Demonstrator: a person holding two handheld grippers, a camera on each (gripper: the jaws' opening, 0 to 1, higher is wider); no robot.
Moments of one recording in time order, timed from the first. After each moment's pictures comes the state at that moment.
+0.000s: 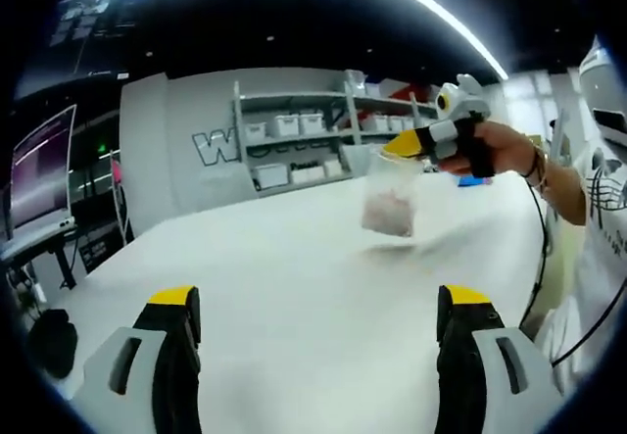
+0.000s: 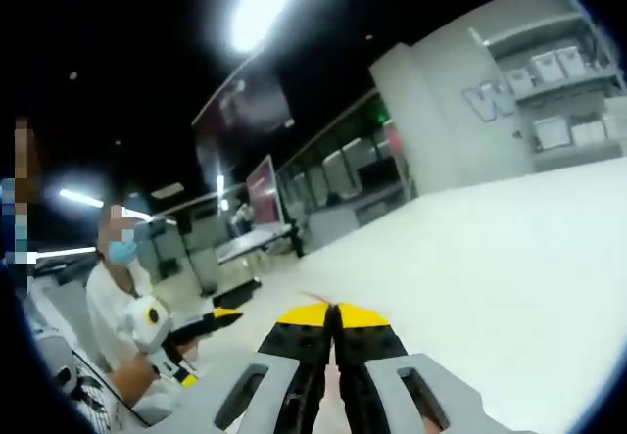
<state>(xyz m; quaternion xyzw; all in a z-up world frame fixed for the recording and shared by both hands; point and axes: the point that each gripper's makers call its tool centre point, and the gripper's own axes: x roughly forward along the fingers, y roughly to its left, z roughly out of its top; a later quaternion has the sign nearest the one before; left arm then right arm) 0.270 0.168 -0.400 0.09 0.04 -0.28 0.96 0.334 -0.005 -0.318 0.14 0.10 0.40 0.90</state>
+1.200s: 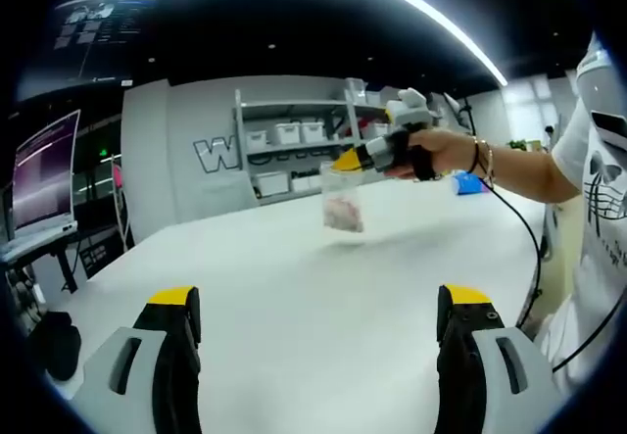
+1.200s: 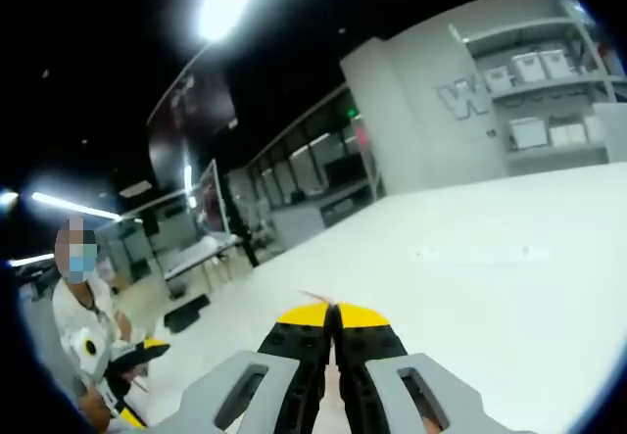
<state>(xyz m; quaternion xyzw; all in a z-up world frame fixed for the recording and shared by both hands) 0.261 0.172 -0.391 0.08 0.03 -0.28 0.96 0.440 -0.016 -0.315 0.13 0.13 0.33 0.93</state>
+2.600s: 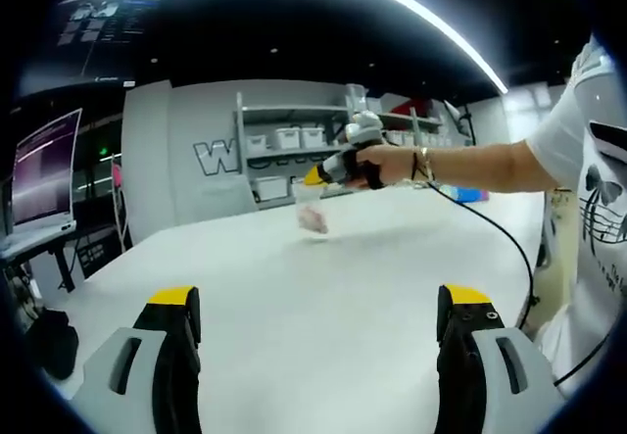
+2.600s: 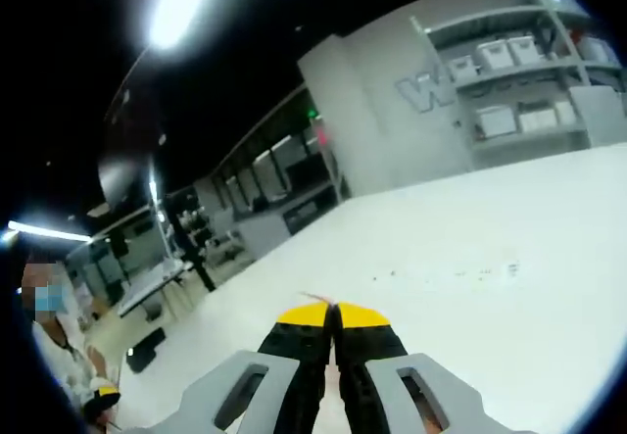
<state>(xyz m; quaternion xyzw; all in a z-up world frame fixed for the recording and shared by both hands) 0.263 0.172 -0.385 0.07 0.02 -0.28 0.96 0.554 -0.030 -0.319 0.16 0.15 0.26 0.94</state>
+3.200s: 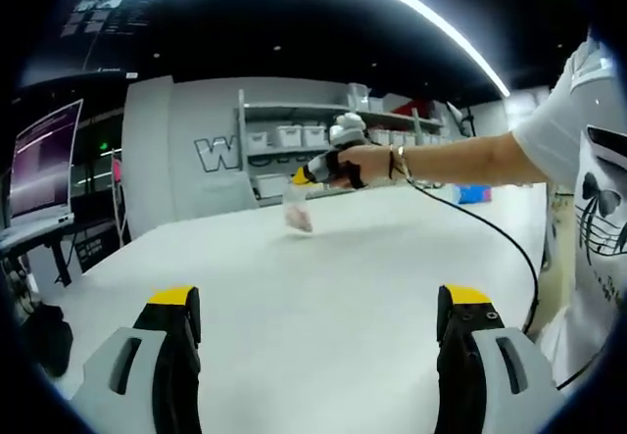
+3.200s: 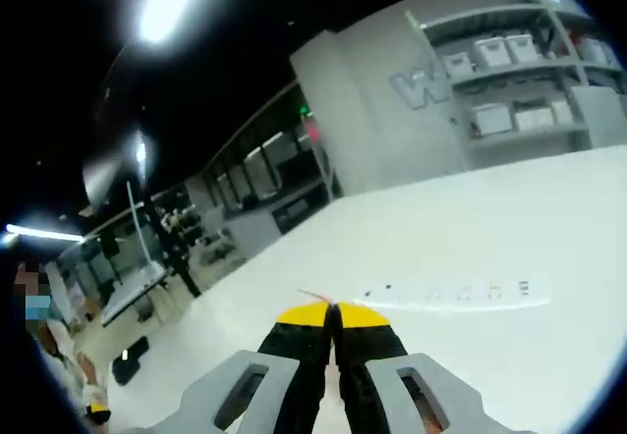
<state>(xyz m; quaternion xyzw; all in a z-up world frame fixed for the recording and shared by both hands) 0.276 0.174 -0.391 0.06 0.03 -0.28 0.96 0.605 -0.018 -0.324 0.15 0.16 0.24 0.95</state>
